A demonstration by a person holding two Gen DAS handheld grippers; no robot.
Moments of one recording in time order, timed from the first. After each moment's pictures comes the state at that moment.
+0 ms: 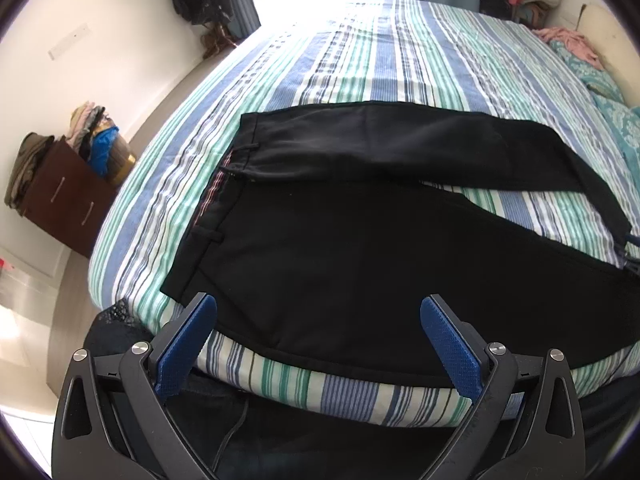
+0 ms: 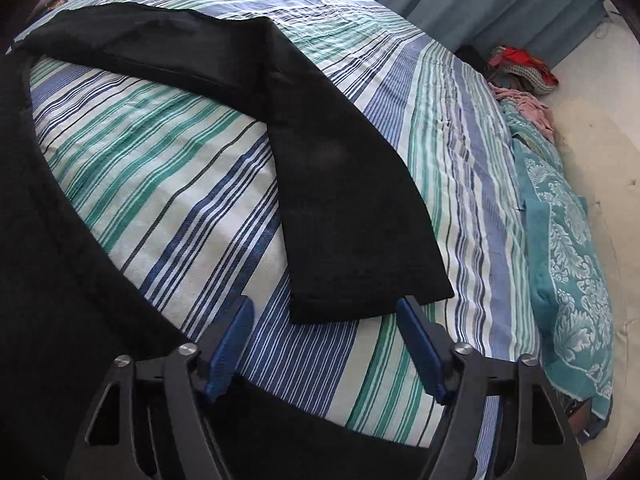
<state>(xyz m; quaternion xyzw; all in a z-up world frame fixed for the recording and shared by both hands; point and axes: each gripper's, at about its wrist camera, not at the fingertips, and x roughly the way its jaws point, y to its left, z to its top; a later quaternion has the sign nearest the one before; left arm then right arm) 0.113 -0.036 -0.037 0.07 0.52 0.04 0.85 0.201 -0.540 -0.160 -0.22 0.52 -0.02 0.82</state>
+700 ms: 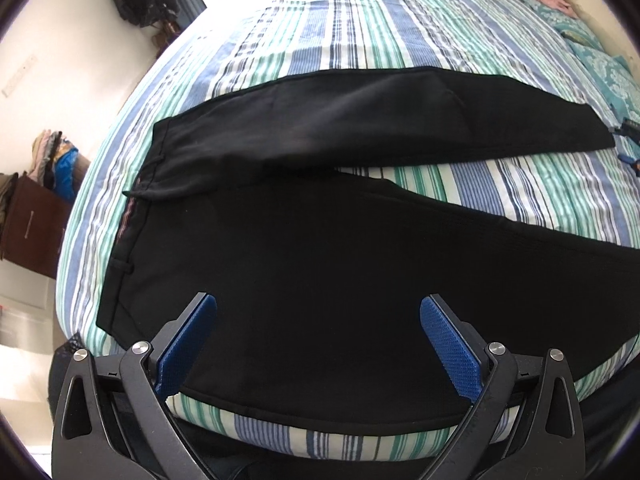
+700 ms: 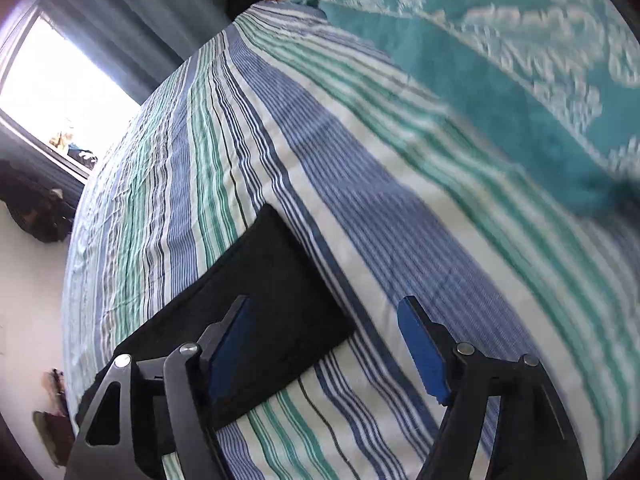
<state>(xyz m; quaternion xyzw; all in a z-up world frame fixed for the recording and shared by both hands) 0.159 -0.126 -0.080 0.11 0.56 -0.02 0.82 0.314 -0.791 -0.152 0.36 0.46 -0.17 0.80</state>
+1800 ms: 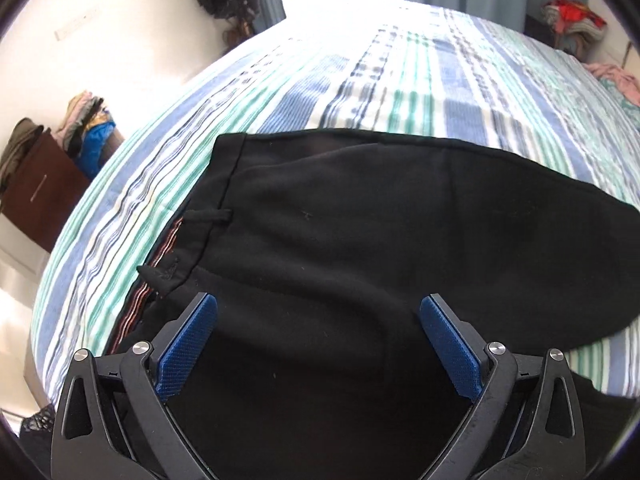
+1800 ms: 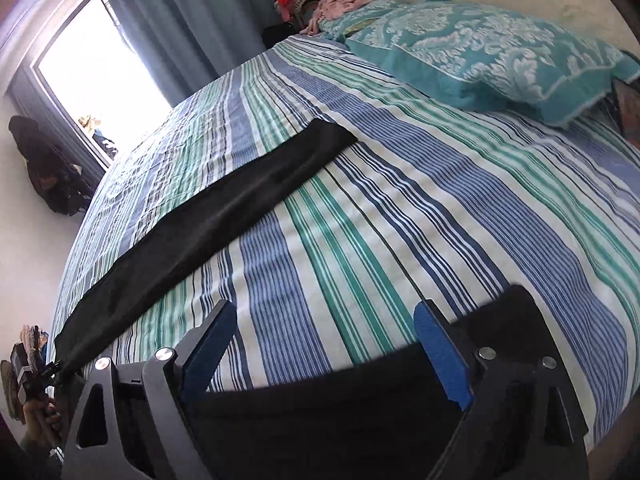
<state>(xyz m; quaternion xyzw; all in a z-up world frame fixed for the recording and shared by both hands) 0.280 -0.004 -0.138 0.03 0.48 0.06 0.87 0.099 -0.633 -0.103 0.28 0.40 -0.20 0.85</state>
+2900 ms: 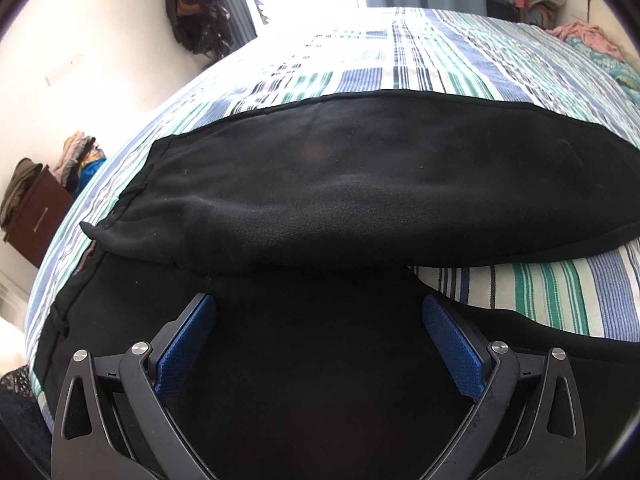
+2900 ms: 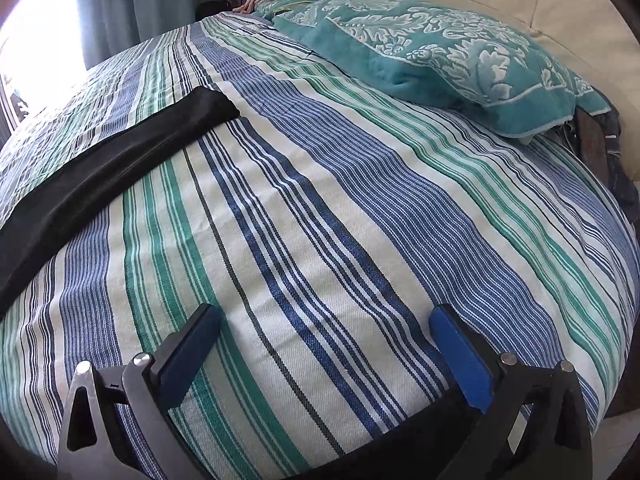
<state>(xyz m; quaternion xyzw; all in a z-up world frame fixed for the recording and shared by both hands) 0.237 -0.107 -0.182 0.09 0.45 0.07 0.89 0.162 -0.687 -0.167 0.14 0.46 -0.35 0.81</state>
